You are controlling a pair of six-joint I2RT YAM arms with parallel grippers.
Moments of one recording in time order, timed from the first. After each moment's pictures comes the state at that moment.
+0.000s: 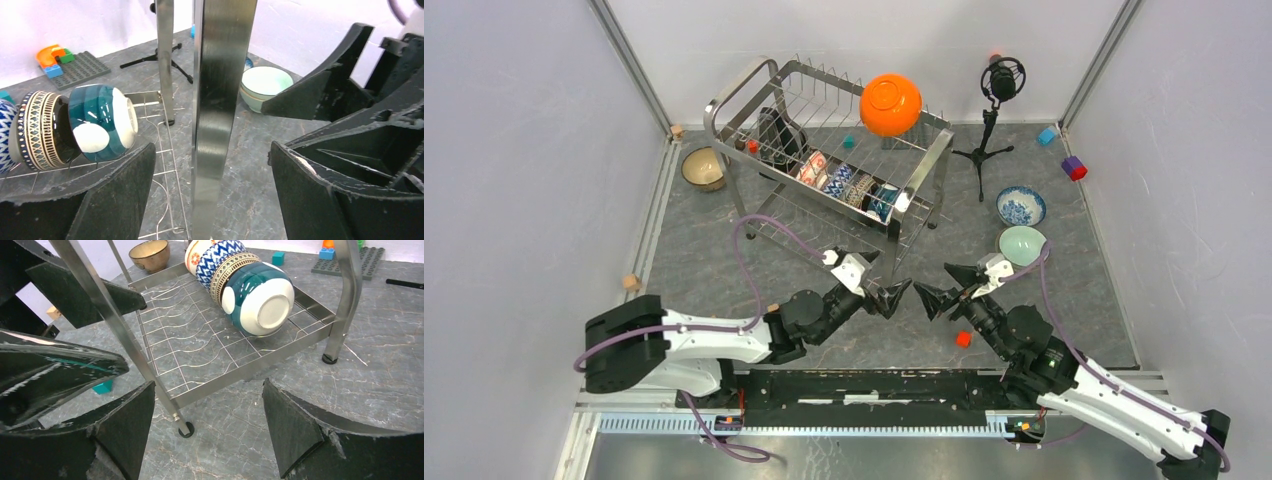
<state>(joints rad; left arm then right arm) -1.26 1.25 0.47 0.93 -0.43 -0.04 1.01 0.28 0.20 0.10 0.39 0.18</state>
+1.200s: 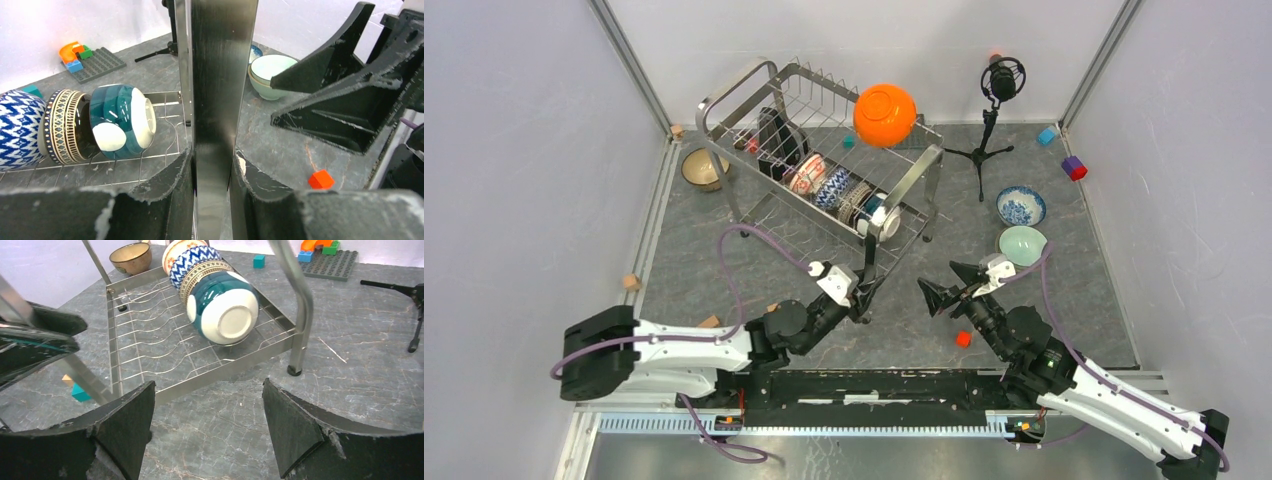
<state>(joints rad) -1.31 1.17 0.40 0.92 -0.52 0.03 1.01 0.27 0.18 0.12 0.46 0.17</state>
